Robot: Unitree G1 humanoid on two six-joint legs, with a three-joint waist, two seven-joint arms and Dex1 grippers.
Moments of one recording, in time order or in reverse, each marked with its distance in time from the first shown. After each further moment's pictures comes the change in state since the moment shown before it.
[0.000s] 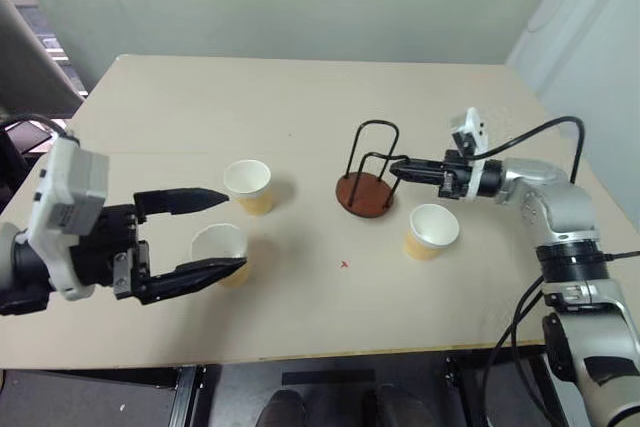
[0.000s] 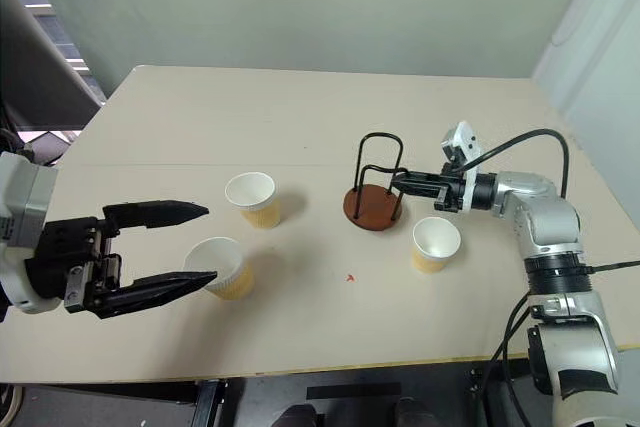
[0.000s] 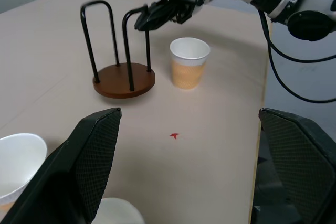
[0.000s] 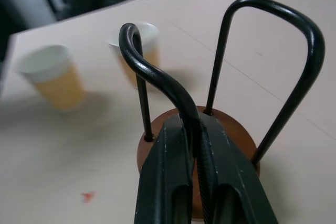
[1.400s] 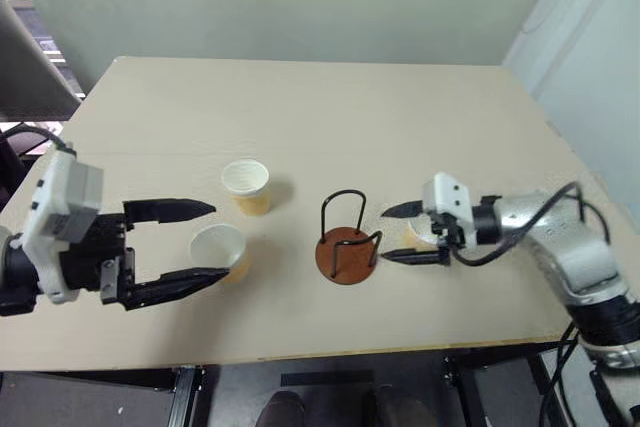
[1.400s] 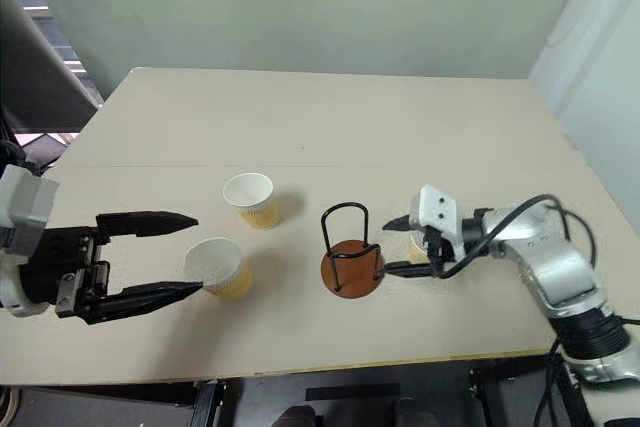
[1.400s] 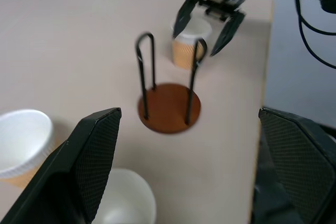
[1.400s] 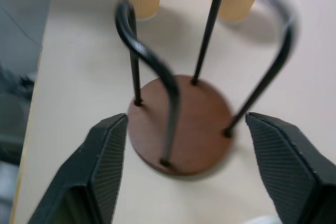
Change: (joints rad) left arm -0.013 -0.083 0.018 0.046 0.124 -0.029 -0.073; right arm 0.184 -0.256 0.131 -0.478 -0.061 -0.051 -0.019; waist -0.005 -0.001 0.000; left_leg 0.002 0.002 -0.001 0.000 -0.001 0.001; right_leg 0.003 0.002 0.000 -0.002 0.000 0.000
